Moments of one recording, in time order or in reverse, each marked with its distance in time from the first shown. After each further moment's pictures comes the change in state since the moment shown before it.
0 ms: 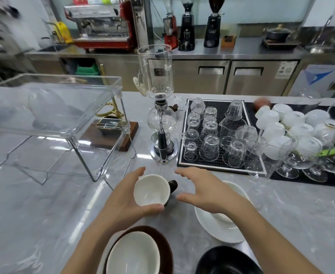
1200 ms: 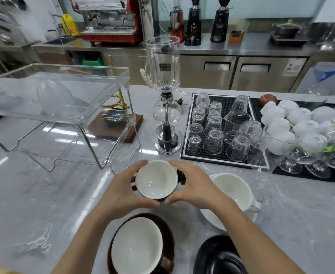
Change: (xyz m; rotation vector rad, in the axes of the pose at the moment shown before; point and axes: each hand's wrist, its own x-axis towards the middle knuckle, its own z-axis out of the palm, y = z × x) left_hand -0.007 -0.015 -0.007 -0.187 -0.012 0.033; right_hand 0.006 -0.023 0.027 0.272 0.079 -0.015
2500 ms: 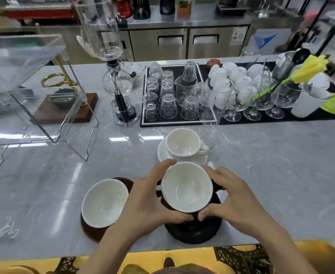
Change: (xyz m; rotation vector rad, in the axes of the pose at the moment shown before) left_hand -0.101 0.073 0.112 -0.003 -0.194 0.357; right_hand -0.227 0.016 -0.024 0.117 0.258 0.203
